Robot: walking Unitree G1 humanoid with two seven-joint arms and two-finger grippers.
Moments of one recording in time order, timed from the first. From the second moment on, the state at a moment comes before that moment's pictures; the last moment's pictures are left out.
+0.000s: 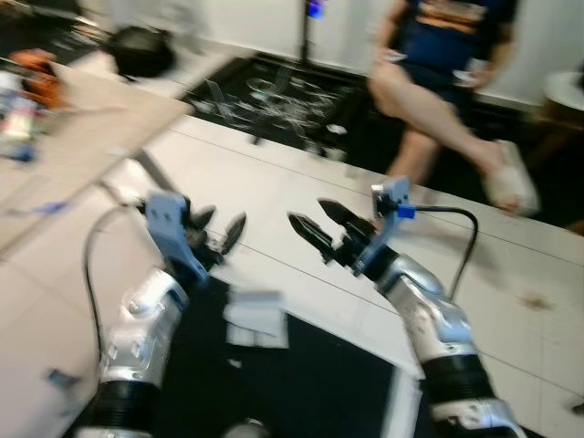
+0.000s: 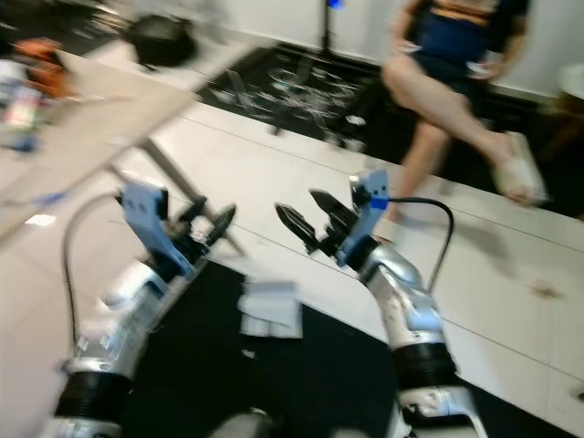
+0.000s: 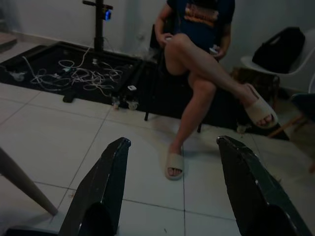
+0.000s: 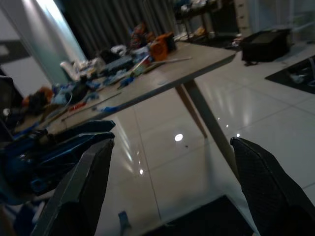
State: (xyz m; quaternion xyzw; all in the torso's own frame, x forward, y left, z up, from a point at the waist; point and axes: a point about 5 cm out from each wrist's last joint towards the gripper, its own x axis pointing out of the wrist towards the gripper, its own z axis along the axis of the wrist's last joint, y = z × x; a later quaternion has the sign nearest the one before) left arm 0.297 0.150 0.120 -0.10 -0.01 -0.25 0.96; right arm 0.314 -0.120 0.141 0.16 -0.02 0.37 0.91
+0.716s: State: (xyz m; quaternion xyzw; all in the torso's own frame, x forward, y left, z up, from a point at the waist) left arm 0.299 0.145 0.121 -0.11 -0.01 -0.26 0.96; right arm 0.314 -0.127 0.139 0.15 -0.02 0.37 0.92
